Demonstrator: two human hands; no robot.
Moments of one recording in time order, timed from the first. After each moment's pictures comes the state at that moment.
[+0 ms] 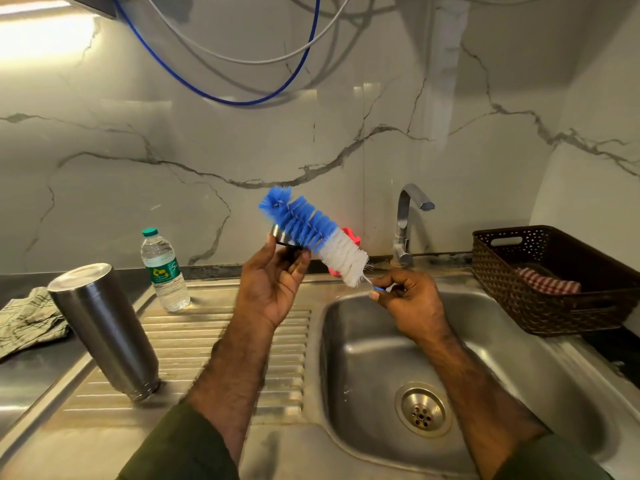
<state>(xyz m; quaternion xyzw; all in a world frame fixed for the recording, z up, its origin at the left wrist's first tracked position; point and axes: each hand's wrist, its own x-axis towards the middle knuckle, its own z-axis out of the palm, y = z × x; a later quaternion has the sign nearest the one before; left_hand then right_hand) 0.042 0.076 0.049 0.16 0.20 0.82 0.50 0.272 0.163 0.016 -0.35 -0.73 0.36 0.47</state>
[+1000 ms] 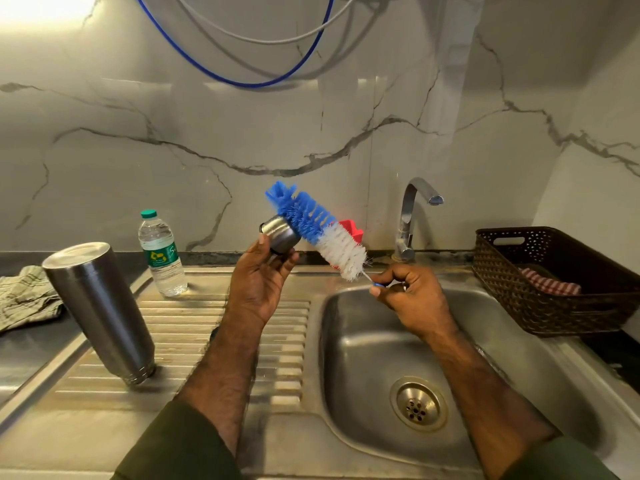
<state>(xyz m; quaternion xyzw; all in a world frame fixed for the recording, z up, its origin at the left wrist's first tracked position) 0.015 0.071 0.017 0.26 0.26 0.84 0.40 0.275 0.157 0.023 -0.35 -0.75 0.36 0.43</state>
